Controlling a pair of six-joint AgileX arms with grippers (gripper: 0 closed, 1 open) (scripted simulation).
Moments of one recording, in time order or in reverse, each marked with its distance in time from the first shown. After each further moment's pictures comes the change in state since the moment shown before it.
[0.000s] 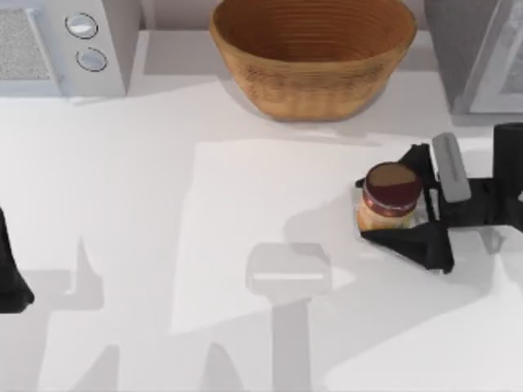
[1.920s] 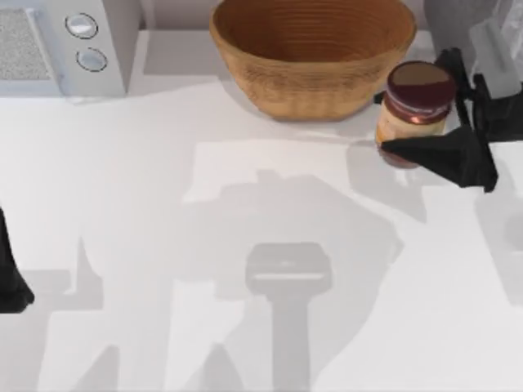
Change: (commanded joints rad) left arm 0.000 0.000 0.000 0.000 0.000 0.000; right arm -0.003 -0.440 0.094 -0.541 -0.007 -0.005
